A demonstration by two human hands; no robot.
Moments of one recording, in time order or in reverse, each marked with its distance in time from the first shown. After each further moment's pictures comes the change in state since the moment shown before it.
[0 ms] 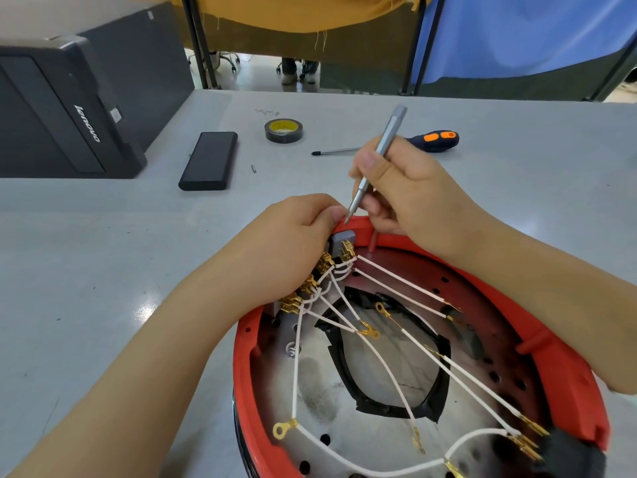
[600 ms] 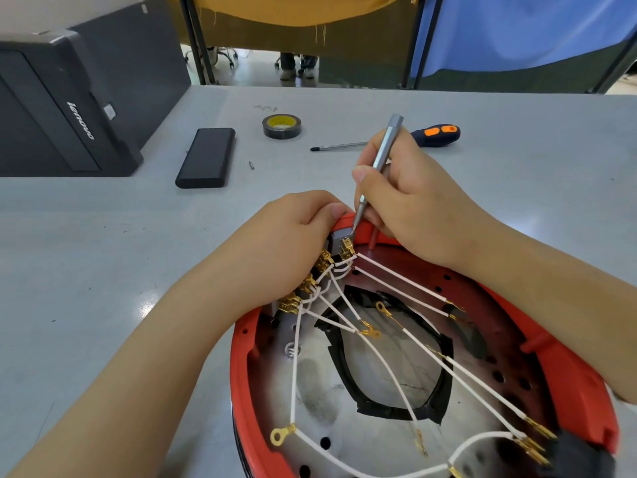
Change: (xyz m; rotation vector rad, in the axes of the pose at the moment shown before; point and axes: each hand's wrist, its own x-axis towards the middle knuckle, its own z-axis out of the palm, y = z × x) left_hand -0.001 0.001 -0.001 0.006 -0.016 -0.007; right_hand -0.002 0.006 -0.003 -0.365 0.024 -0.088
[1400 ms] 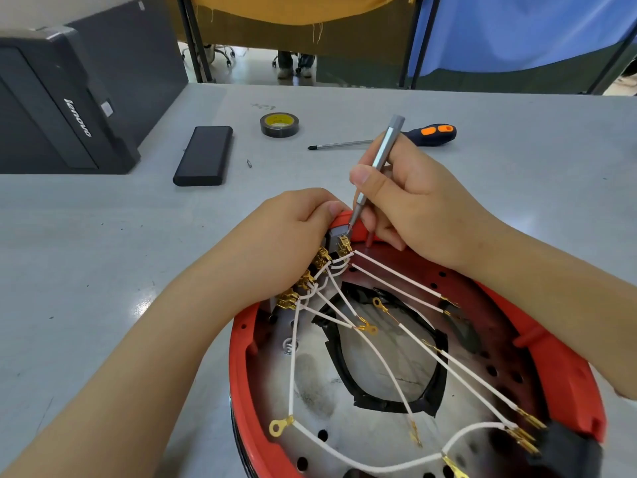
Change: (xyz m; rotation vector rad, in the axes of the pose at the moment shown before) left_hand 0.000 0.001 0.000 -0.002 0.012 0.014; right_hand -0.009 -0.004 -0.003 0.091 -0.043 0.034
